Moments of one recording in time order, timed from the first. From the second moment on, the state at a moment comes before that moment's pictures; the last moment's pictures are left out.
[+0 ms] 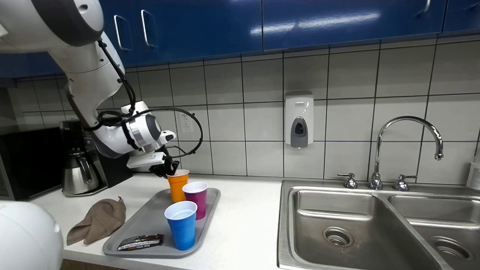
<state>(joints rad) 0.41 0.44 -0.13 -1.96 -0.34 2.66 0.42</state>
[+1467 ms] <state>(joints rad) 0.39 0.40 -0.12 -2.02 -0.34 2.69 0.35</state>
